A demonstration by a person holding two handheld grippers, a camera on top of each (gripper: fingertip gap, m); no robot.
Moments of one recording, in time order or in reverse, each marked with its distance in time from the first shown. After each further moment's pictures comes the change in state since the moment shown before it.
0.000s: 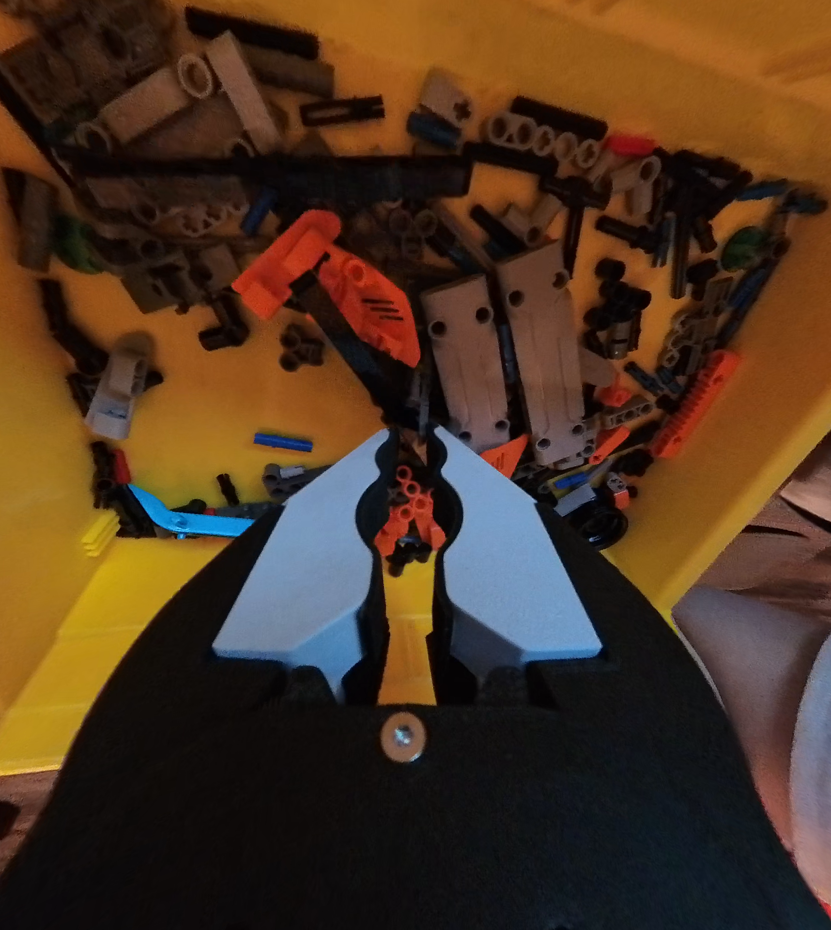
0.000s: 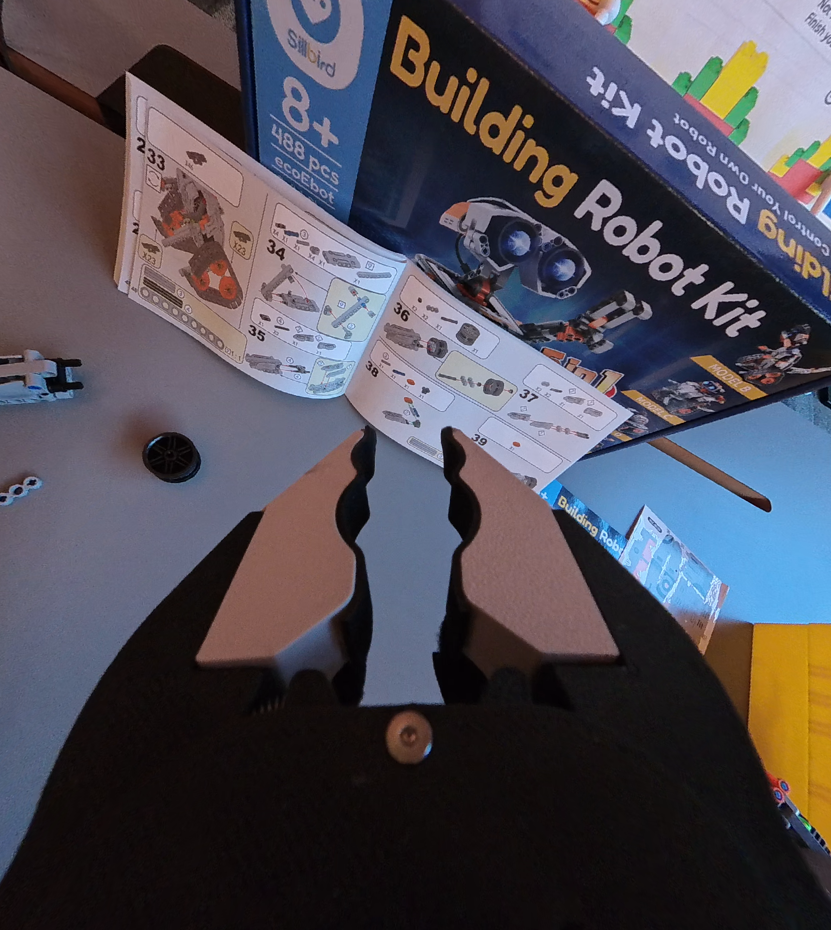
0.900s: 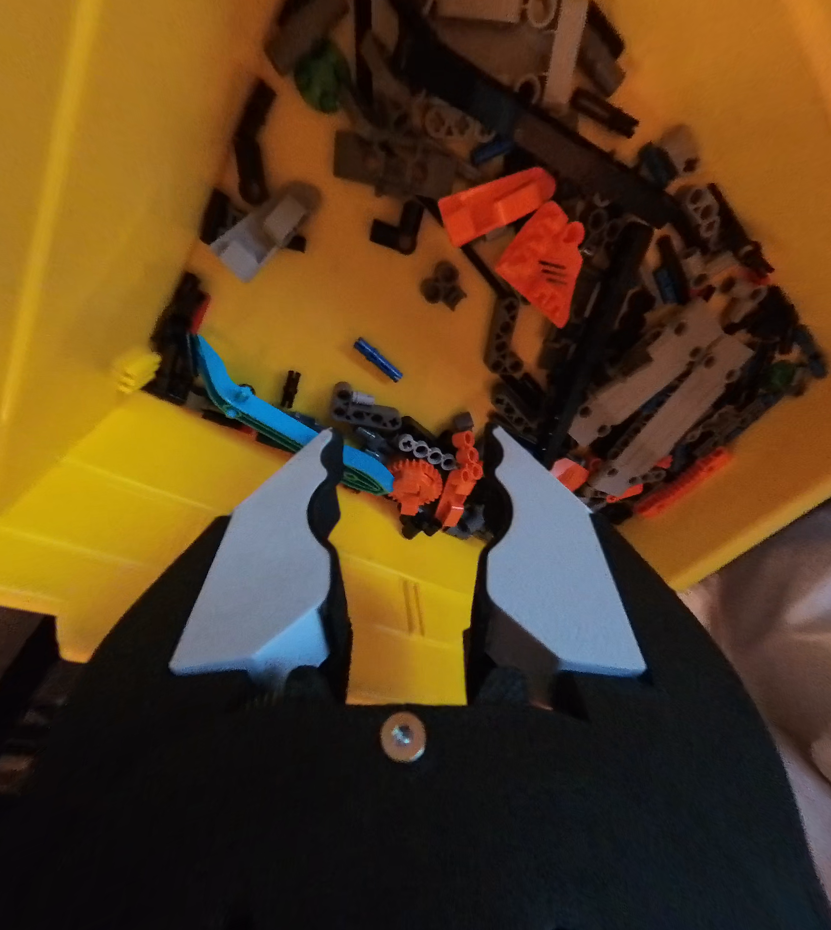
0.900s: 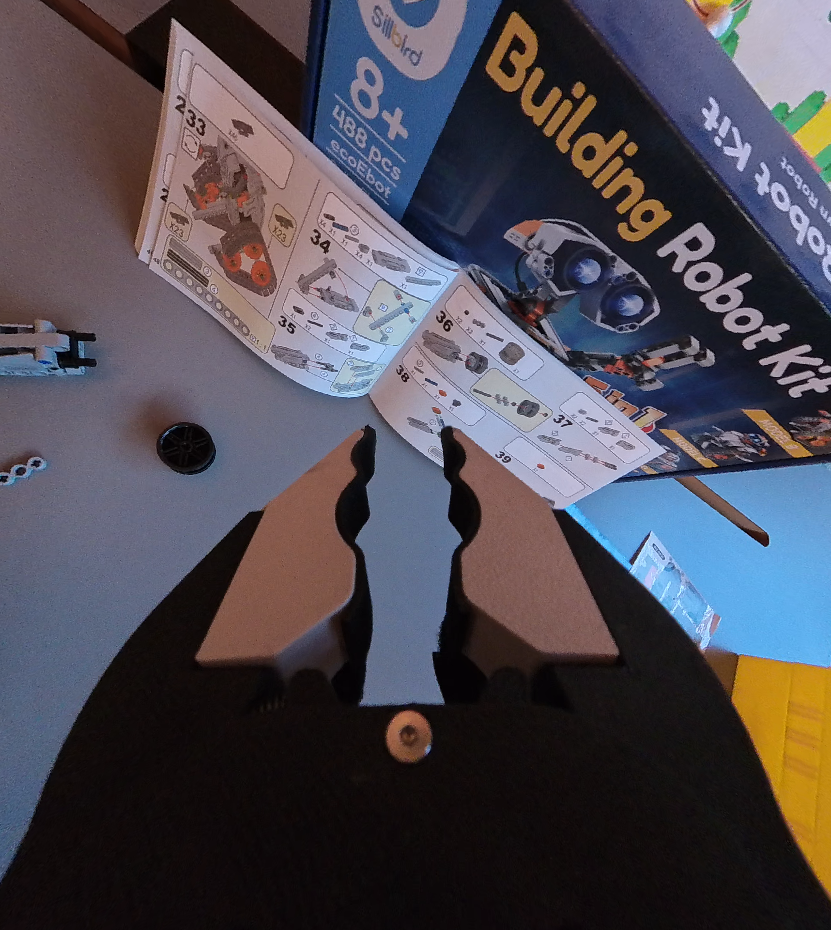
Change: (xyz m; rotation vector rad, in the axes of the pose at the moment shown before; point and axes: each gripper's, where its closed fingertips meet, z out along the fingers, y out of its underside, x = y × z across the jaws) left arm -0.033 0.021 -0.013 0.054 0.019 -0.443; right arm -0.022 -0.006 0.017 -0.052 -0.033 -0.101
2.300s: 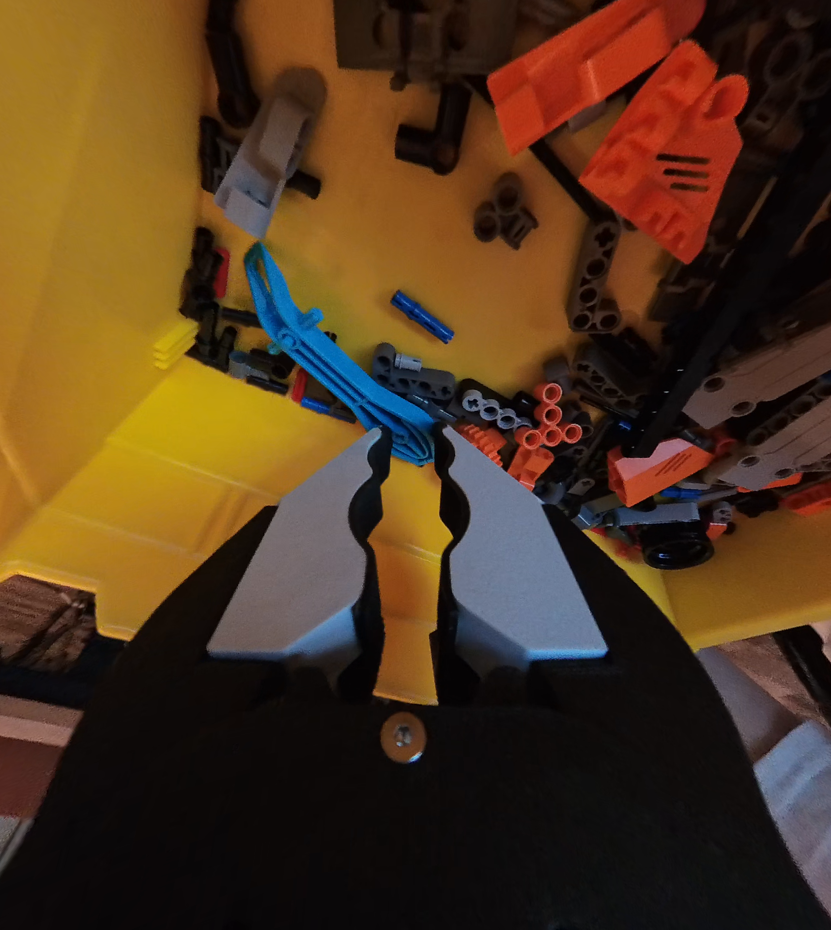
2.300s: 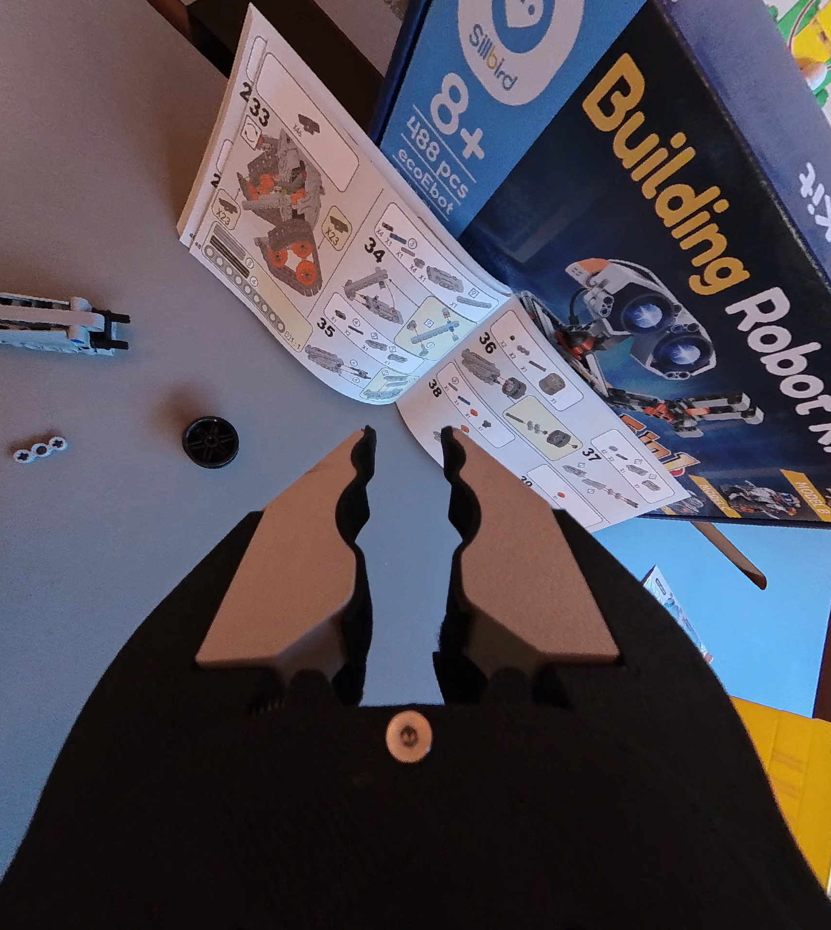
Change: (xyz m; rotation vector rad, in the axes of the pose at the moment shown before) left arm -0.021 0.033 0.015 -0.215 -0.272 0.039; right arm -0.021 -0.007 0.010 -0.013 -0.049 -0.097
